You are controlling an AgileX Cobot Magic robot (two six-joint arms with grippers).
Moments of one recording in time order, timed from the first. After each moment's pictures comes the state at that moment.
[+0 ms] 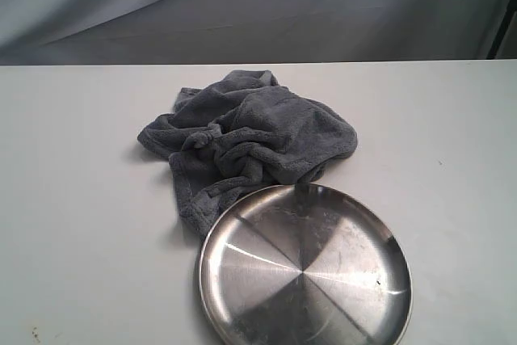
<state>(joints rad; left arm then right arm) -0.05 0.00 0.00 0.26 0.21 -0.30 -0.12 0.00 0.00 0.01 0.32 -0.18</state>
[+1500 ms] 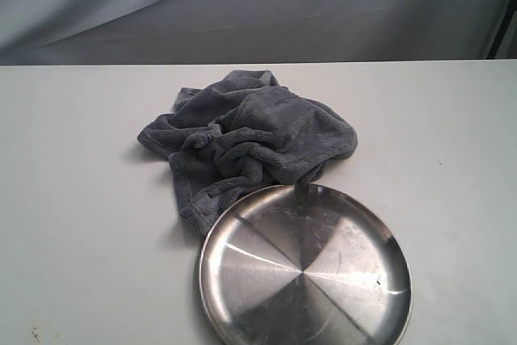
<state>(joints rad) -0.05 0.00 0.00 0.27 0.21 -0.30 -0.12 0.00 0.00 0.01 0.32 -0.18</state>
